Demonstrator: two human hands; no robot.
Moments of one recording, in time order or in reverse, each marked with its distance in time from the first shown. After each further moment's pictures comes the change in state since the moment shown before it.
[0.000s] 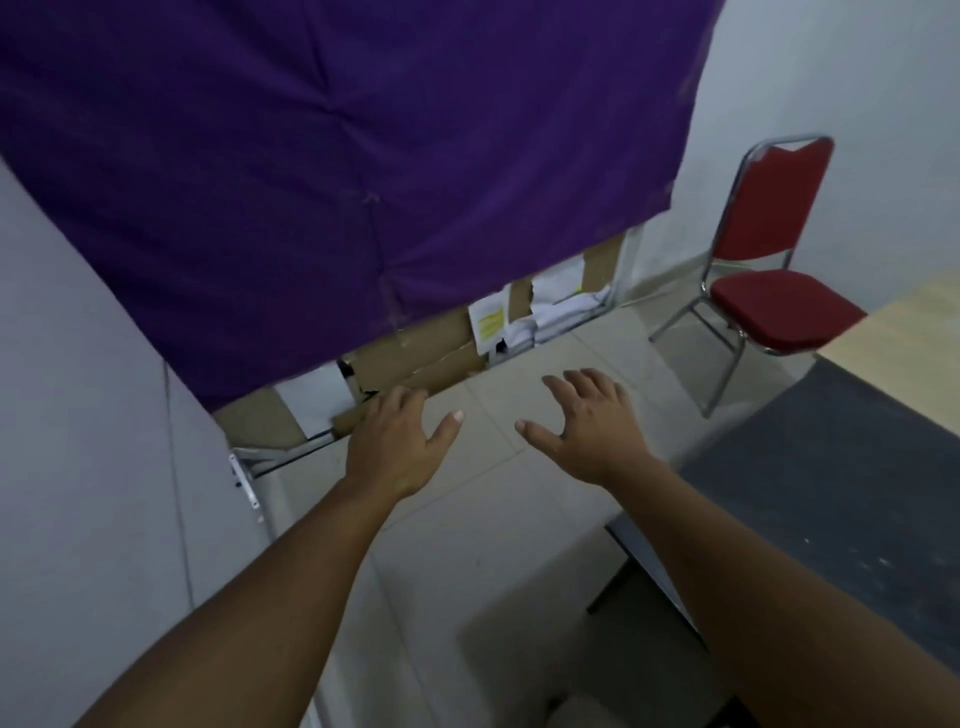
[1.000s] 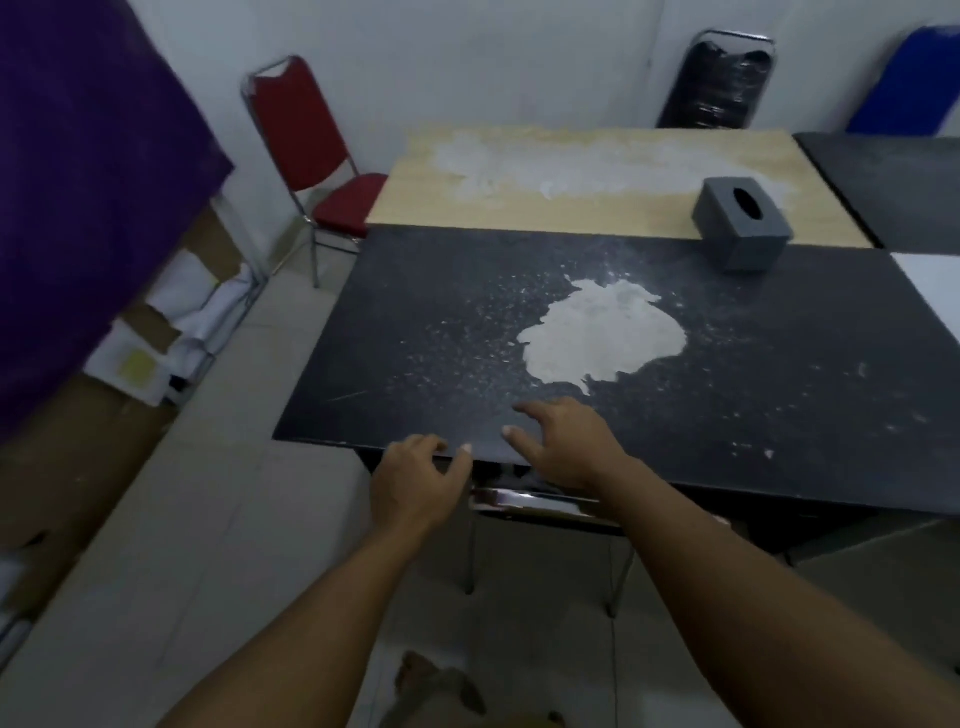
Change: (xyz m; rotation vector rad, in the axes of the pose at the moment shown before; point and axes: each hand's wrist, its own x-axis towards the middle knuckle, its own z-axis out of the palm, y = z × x) left_hand -0.295 0.279 0.127 -0.272 -0.362 0.664; right_hand -0.466 0.133 -0.056 0.178 0.033 0.776
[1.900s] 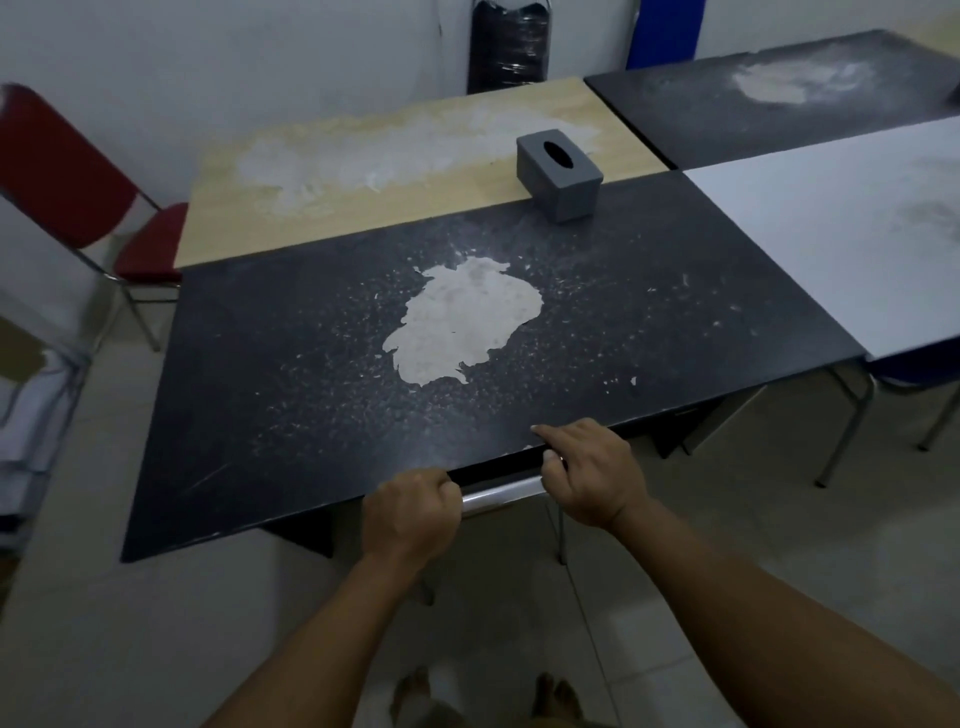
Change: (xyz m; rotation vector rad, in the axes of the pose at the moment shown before) left_hand -0.002 0.087 0.055 0.157 -0.254 0.373; right_hand -0.112 0.107 0.015 0.026 0.472 0.230
